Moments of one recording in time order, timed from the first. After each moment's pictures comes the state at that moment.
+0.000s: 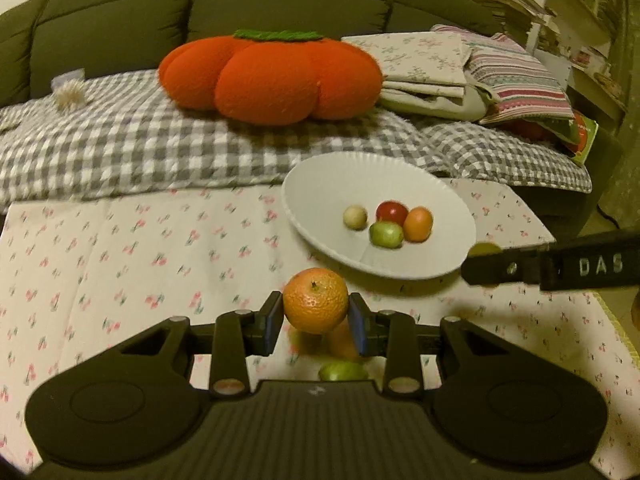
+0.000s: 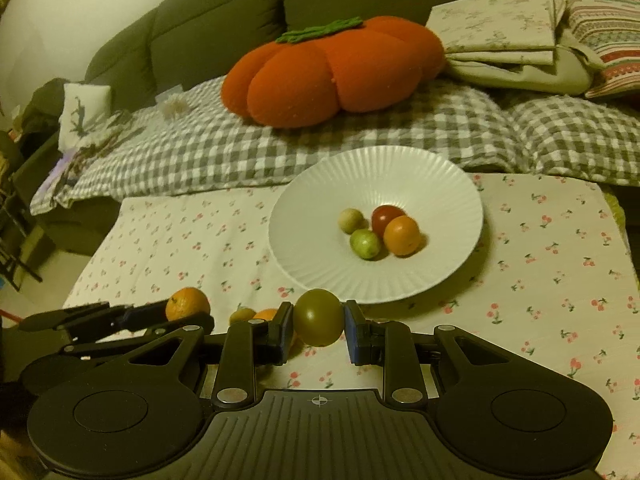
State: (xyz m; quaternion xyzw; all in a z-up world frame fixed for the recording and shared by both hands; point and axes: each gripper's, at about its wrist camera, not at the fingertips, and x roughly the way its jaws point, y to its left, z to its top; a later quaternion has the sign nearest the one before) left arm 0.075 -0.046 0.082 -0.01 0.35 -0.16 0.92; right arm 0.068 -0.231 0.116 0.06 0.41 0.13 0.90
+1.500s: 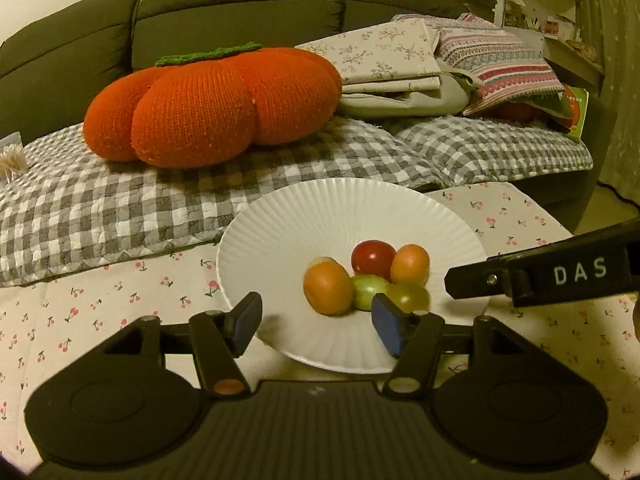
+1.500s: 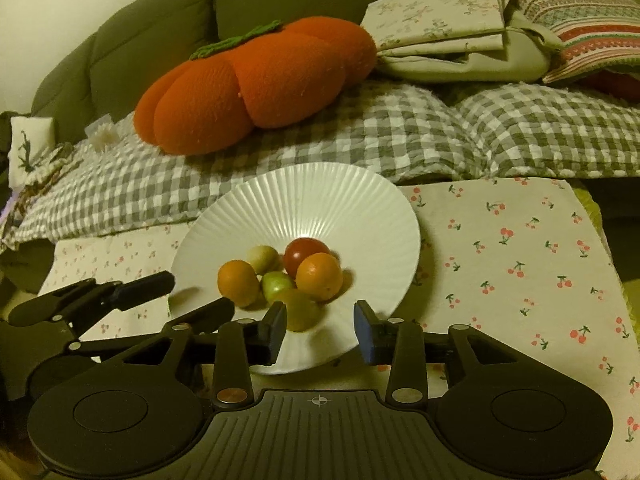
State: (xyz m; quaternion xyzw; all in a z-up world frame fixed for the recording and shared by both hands) left arm 0.137 -0.103 0.062 0.06 0.31 -0.19 0.93; right arm 0.122 -0.269 0.086 0.08 0.39 0.06 0.91
